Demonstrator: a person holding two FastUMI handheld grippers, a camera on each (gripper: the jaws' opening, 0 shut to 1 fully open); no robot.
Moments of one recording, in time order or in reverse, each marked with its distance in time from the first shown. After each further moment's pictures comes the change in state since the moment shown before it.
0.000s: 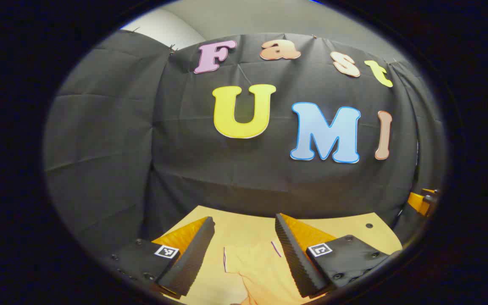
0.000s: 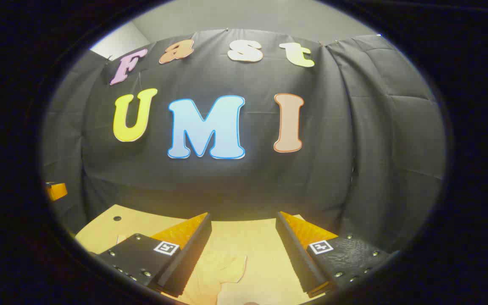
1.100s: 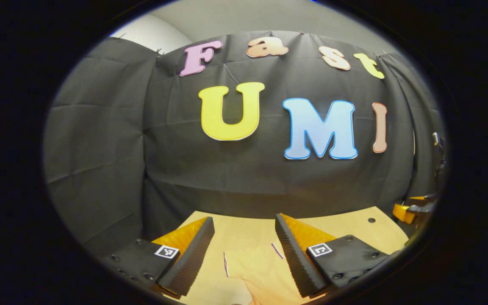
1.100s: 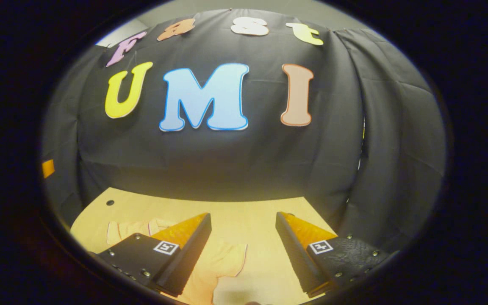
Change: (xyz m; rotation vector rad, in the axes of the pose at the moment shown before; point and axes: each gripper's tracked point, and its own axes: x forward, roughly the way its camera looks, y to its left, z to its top) left arm 0.023 -0.017 0.006 0.065 -0.001 -0.028; right arm 0.055 -0.003 -0.072 -0.035 0.225 0.007
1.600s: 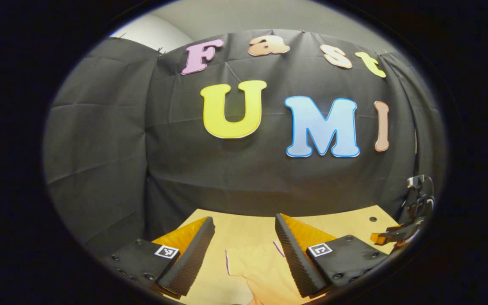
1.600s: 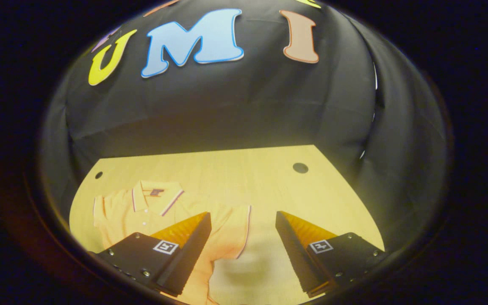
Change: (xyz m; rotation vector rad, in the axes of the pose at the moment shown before) left arm -0.004 0.007 -0.006 -0.007 0.021 0.020; right arm 0.068 0.001 -0.125 0.044 0.336 0.017
